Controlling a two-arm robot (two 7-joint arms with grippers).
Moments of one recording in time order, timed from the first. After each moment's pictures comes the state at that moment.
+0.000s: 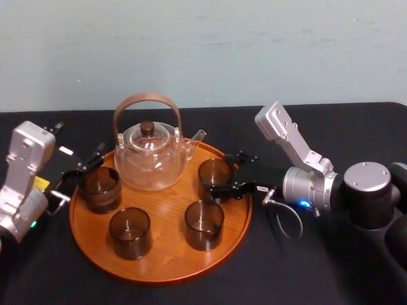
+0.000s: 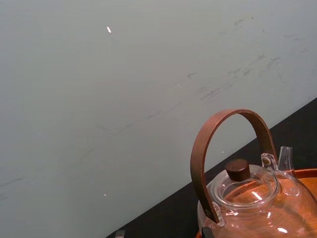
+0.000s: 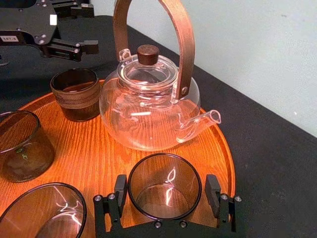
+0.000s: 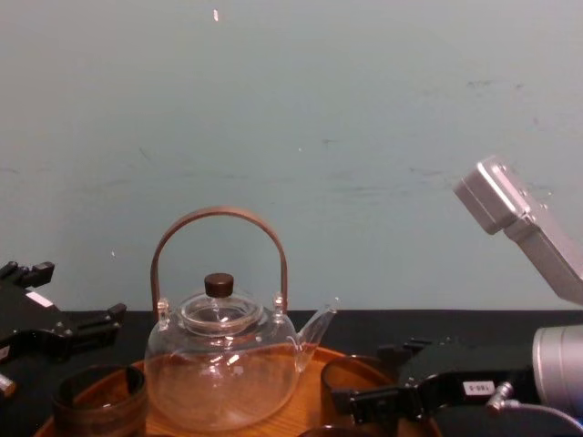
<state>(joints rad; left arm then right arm) -0.20 0.60 0.45 -1.41 -0.25 -0.12 0.03 0.49 0.37 -0.59 -1.18 0.30 0.17 0.60</state>
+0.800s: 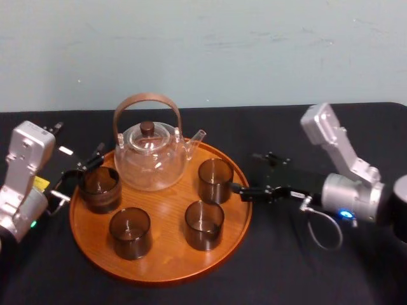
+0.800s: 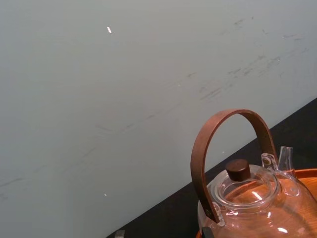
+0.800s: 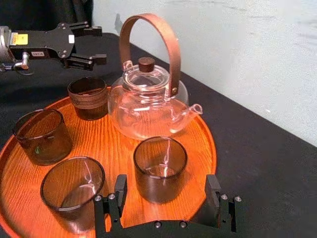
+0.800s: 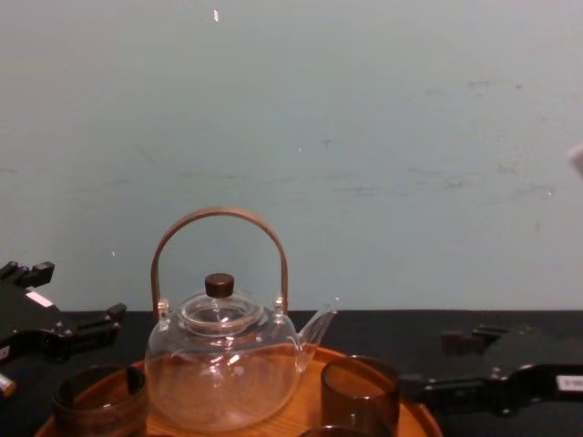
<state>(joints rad) -0.20 0.60 0.45 -1.41 -0.25 -0.12 0.03 0.35 0.53 -0.50 -1.39 0.40 0.16 0.60</state>
